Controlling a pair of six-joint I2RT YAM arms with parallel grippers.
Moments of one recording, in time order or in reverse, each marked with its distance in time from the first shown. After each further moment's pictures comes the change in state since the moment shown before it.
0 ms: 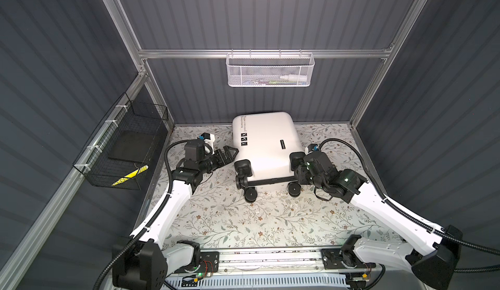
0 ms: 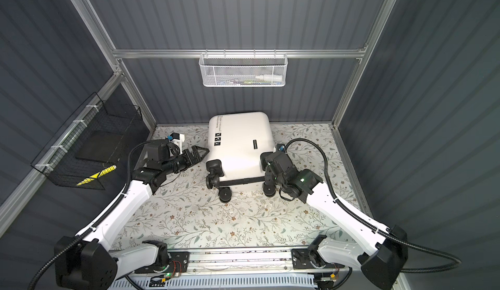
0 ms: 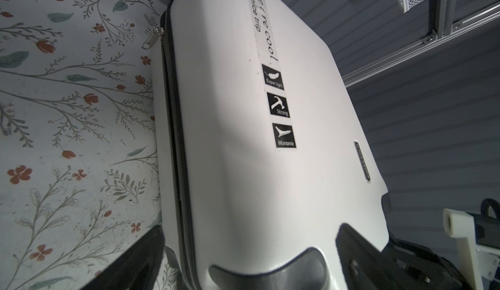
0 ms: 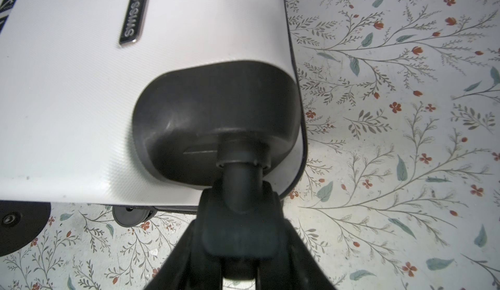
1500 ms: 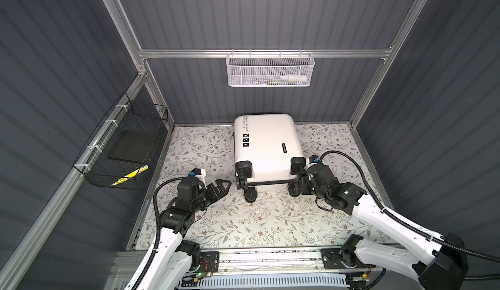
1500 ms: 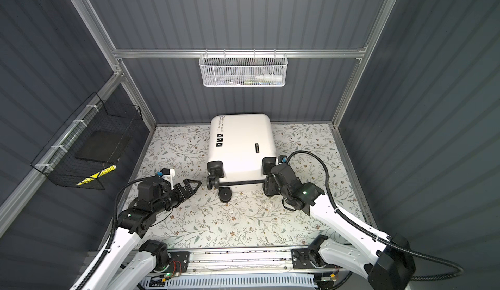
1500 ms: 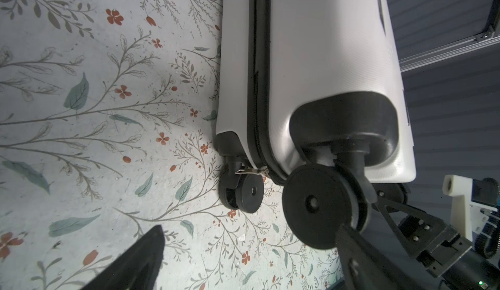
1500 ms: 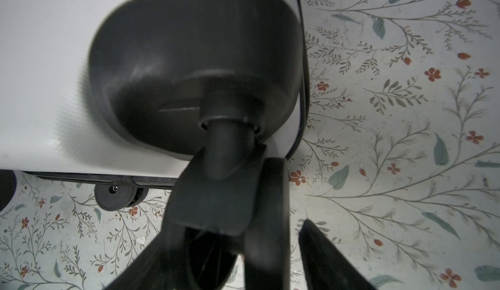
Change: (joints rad) left arm -0.060 -0.490 -0.383 -0.215 -0.126 -0.161; right arm -0.025 -0.105 -0.264 0.179 -0.079 -0.005
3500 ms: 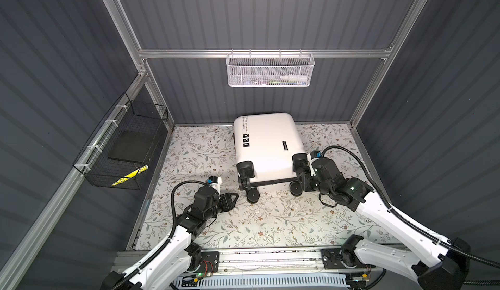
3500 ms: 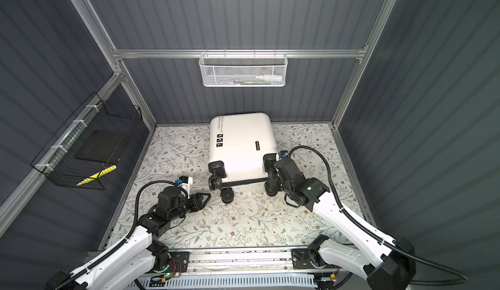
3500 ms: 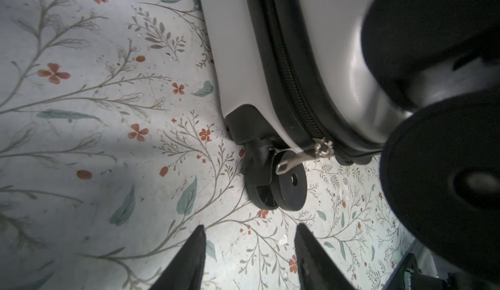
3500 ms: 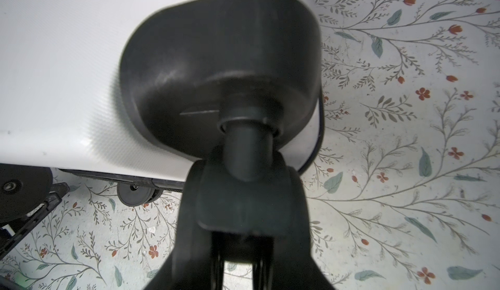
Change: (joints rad) left arm -0.206 0.142 -0.257 0.443 -0.082 0.172; right arm -0.029 -0.005 0.115 -0.106 -0.048 -0.060
